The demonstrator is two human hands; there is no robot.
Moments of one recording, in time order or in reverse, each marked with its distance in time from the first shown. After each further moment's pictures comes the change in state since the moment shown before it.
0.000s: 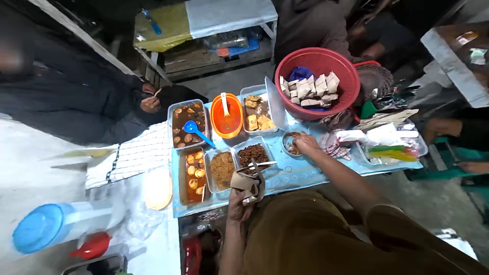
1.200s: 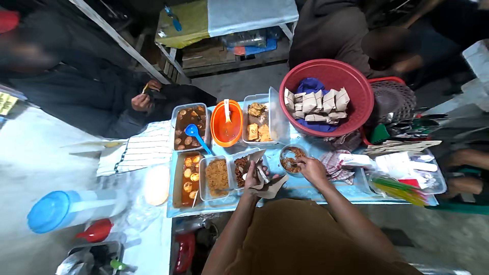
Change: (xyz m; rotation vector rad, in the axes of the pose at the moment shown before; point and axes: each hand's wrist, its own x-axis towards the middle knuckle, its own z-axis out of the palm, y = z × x) left_hand 0.133 -0.083 0.046 -0.059 0.162 -0.292; right_hand -0.037 0.020 -0.026 0.421 -0.029 0.217
